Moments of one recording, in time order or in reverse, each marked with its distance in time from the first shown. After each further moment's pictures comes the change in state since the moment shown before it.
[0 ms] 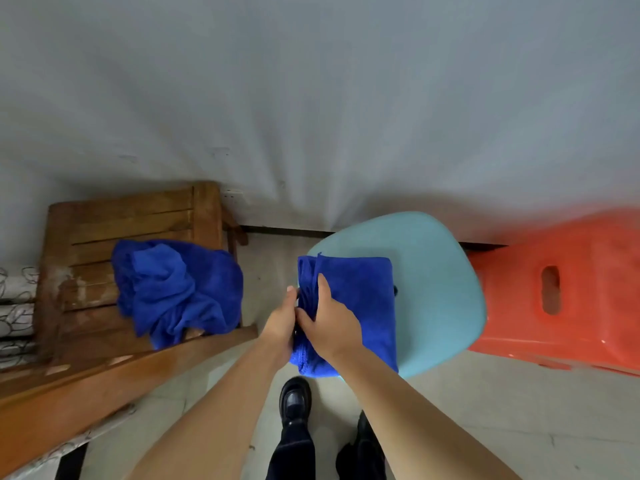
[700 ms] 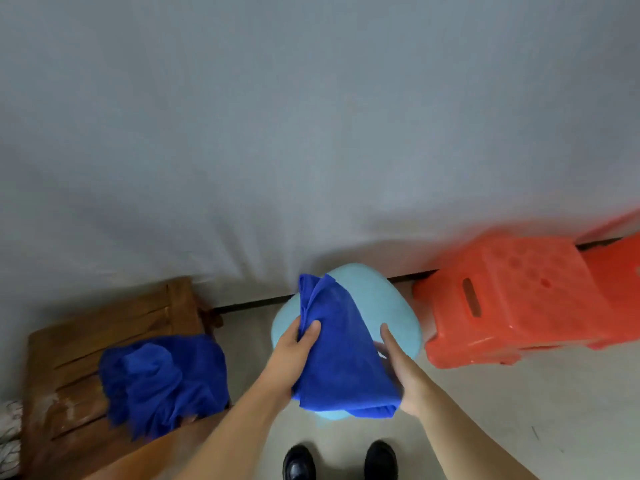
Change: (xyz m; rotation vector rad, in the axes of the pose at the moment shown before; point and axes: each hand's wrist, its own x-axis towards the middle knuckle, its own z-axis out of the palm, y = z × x) left_hand -0.144 0.055 0.058 0.401 -0.361 0.374; right_hand -0.104 0.061 -0.125 1.417 -0.078 0.548
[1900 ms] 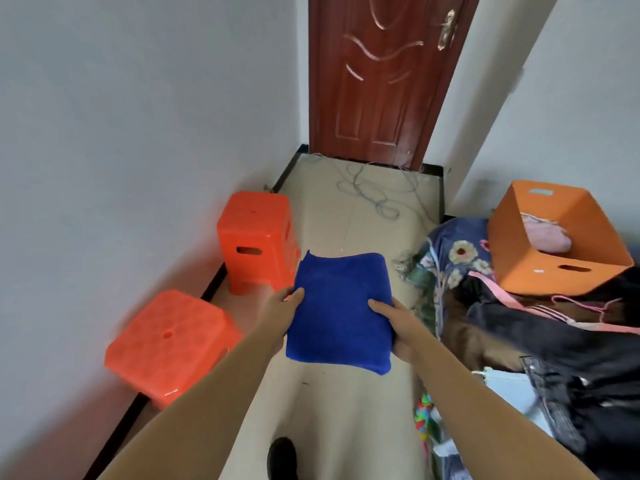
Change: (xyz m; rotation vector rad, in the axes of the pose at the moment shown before) left_hand -0.161 -0.097 0.683 0.684 -0.766 0.078; right_hand -0.401 0.121 -0.565 0.820 0.544 -0.798
